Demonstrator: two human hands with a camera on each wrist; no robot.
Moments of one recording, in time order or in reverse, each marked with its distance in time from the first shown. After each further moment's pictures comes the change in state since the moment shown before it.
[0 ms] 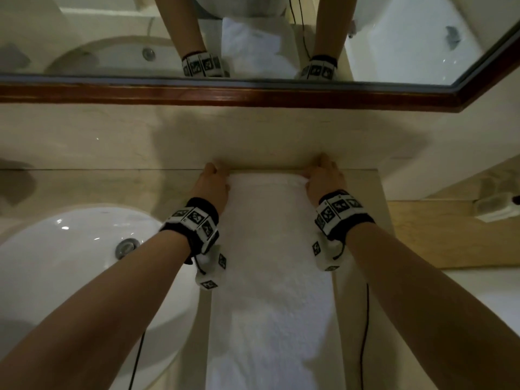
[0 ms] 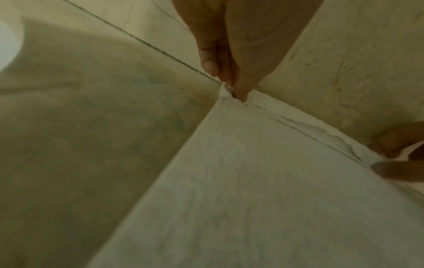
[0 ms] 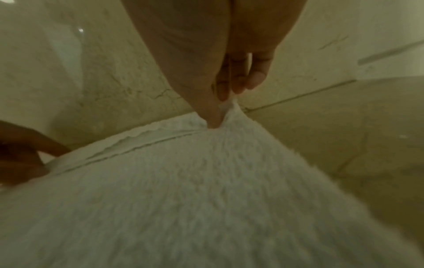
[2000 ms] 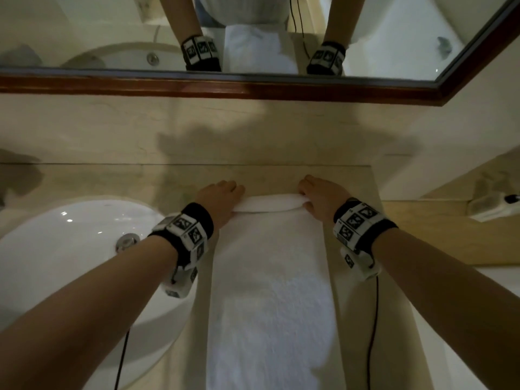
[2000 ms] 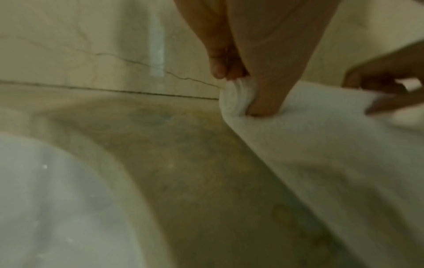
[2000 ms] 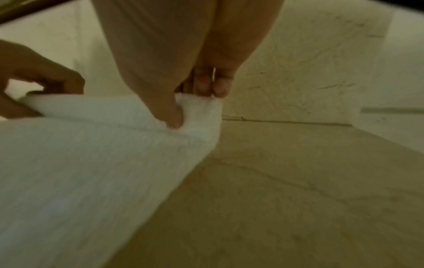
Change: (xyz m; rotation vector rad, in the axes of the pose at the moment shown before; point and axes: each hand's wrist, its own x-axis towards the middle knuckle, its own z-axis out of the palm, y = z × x) left_hand -0.053 0.019 -0.015 0.490 -0.223 0.377; right_hand -0.051 0.023 -0.015 -0.284 -0.151 -0.492
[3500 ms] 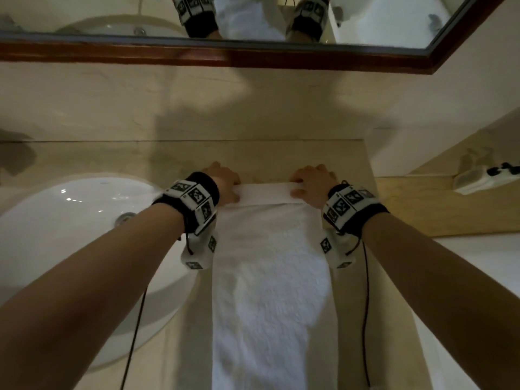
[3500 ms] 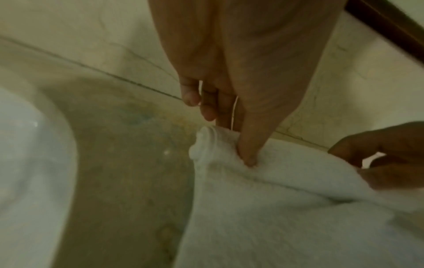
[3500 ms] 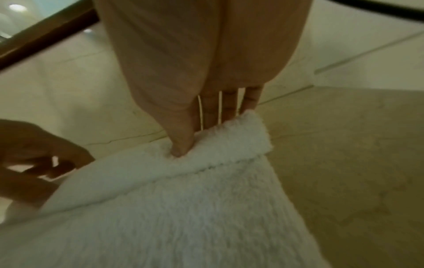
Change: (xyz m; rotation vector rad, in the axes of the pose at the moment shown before) left_hand -0.008 0.008 -0.007 -0.169 -0.233 -0.081; right_hand -0.021 -0.028 0.008 0.177 -0.140 0.249
